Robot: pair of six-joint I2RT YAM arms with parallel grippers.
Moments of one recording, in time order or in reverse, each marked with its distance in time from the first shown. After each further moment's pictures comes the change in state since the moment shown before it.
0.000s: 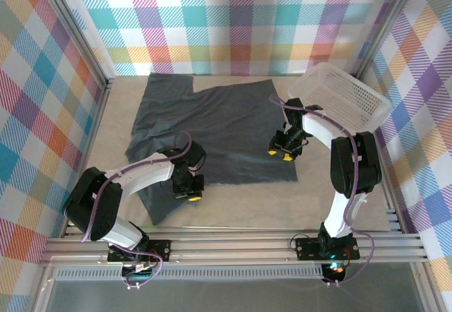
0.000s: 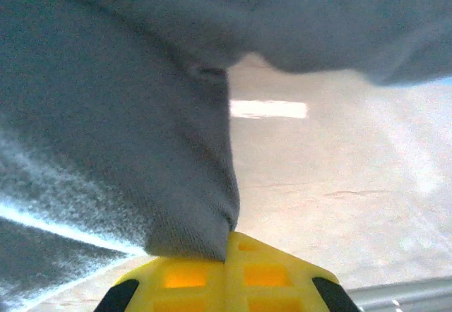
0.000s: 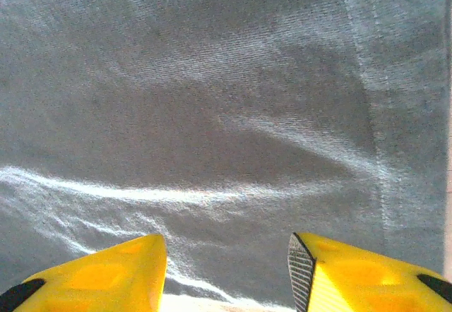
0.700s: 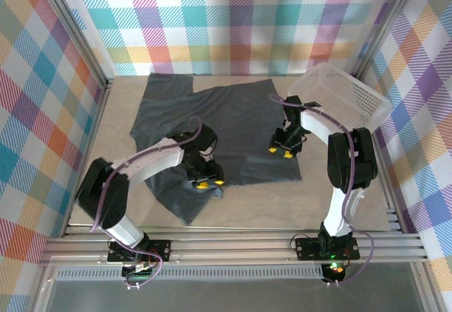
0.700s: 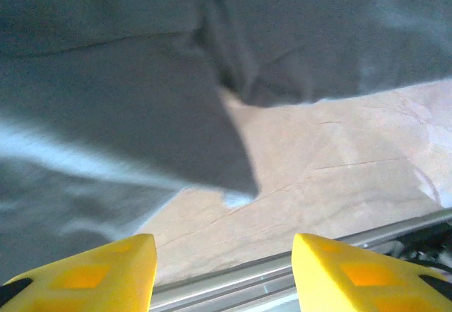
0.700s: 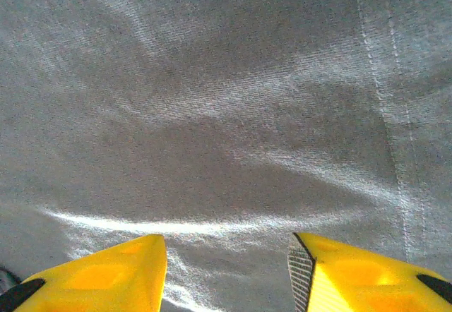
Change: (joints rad) left arm -0.013 0.046 0.220 -0.094 0.040 0.003; right arm -0.006 0.060 0.062 -0.012 0.034 -0.010
